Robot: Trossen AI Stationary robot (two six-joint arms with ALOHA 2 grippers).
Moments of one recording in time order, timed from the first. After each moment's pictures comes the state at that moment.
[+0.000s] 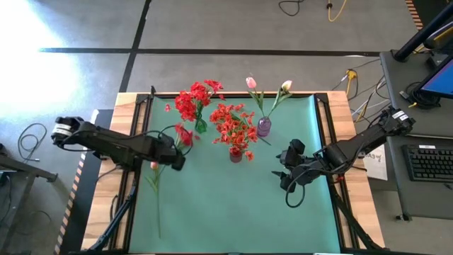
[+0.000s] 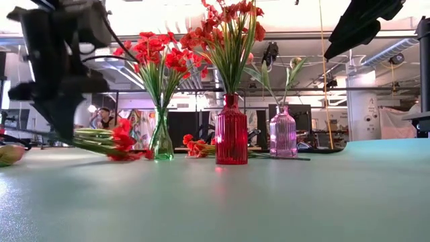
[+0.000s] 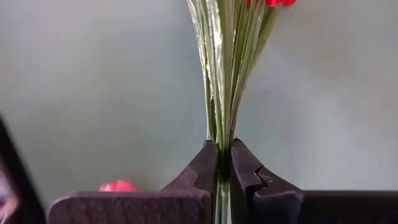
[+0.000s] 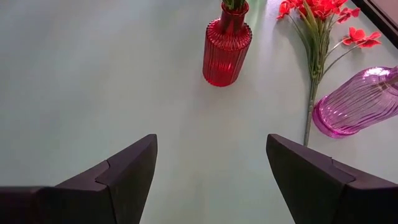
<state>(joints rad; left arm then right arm) -0.13 1.17 0.65 -0.95 -0.26 -1.29 0.47 1.16 0.93 -0.73 0.51 0.63</state>
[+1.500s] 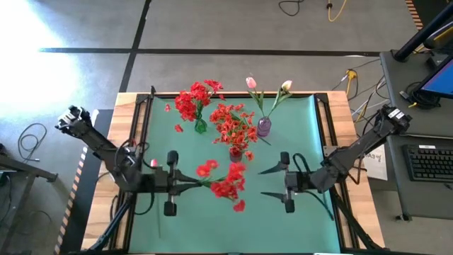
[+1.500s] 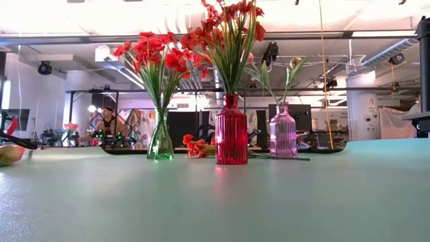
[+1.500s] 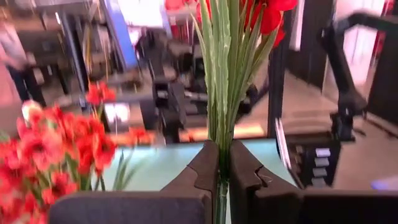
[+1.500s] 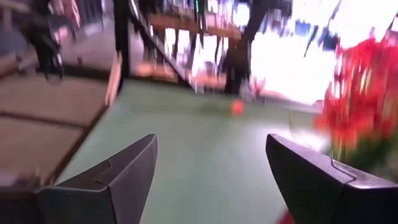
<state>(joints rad) -0.70 1.14 0.87 0.28 -0.72 0.04 0.62 1.19 0.81 0.17 0.58 -0.02</state>
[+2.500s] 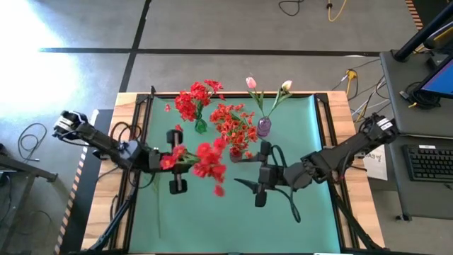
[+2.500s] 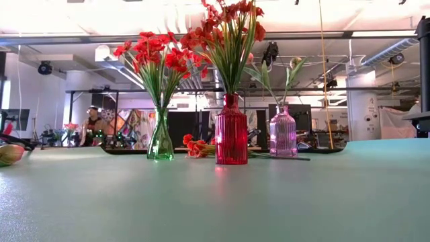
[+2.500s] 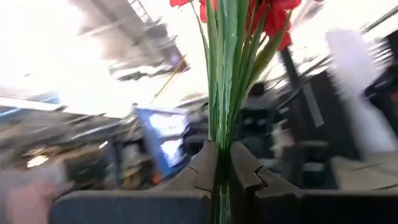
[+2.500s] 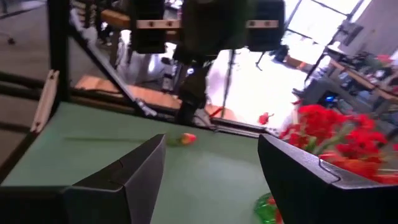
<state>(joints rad) -0.41 1.15 0.65 1.01 -0.34 0.47 0.48 1.48 1.32 -0.07 0.64 -0.17</state>
